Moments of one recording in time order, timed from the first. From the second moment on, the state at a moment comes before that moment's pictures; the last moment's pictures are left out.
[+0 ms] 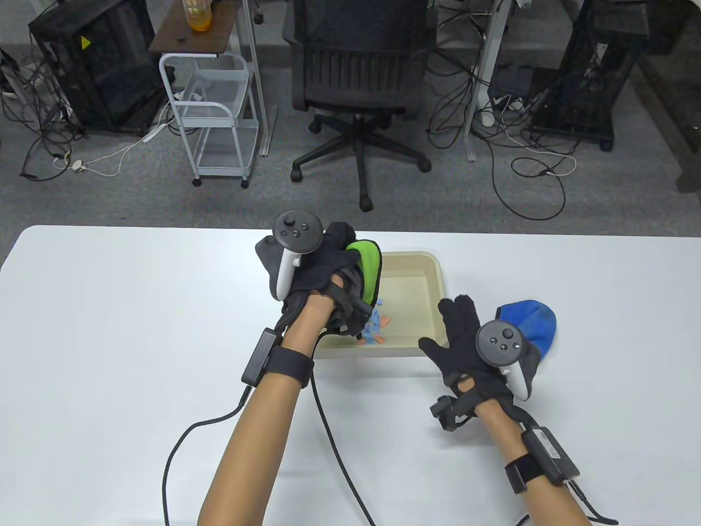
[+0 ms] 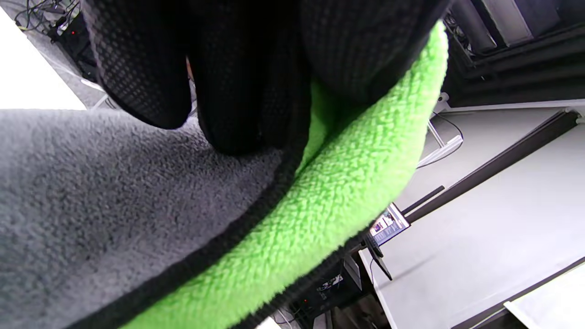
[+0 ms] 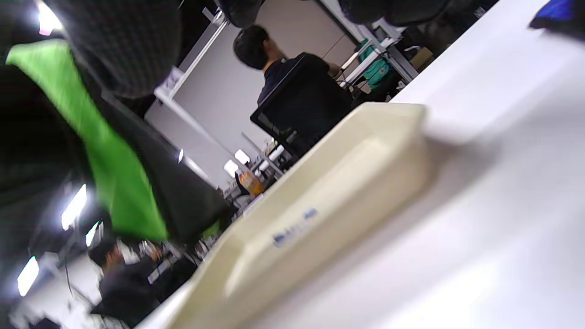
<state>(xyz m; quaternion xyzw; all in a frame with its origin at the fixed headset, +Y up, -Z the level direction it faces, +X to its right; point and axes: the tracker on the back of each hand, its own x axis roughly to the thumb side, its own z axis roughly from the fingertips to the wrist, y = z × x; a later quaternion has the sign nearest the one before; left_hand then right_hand) -0.100 -0.598 -0.455 -0.01 0.03 0.42 0.91 0.190 -0.743 -0.352 0.05 -0.01 0.92 0.39</state>
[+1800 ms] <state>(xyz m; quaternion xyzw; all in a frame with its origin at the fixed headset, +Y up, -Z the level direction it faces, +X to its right) -0.314 -0.749 -0.382 -0.08 0.24 0.19 0.95 0.173 -0.757 -0.310 0.11 0.00 0.96 0.24</state>
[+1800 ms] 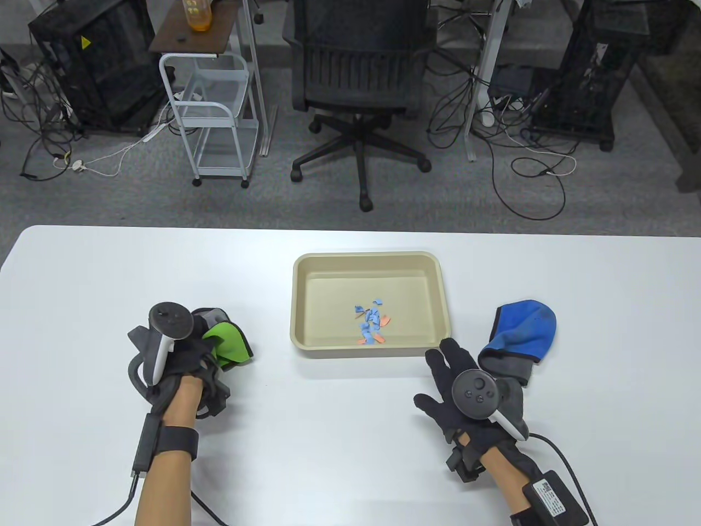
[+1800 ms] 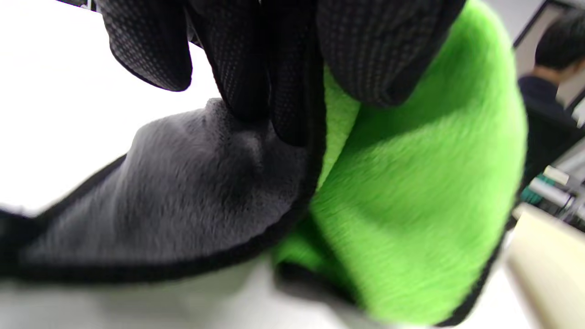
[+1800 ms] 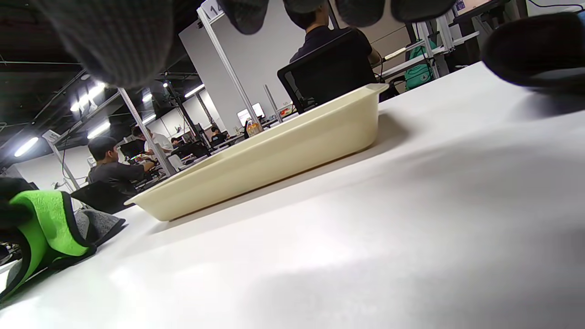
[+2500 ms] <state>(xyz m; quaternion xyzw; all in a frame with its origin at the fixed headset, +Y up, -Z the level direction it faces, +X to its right) -0.312 -0.728 -0.340 -0.10 0.21 0.22 0.95 0.169 -0.748 -0.306 0.12 0.00 0.96 0.25</state>
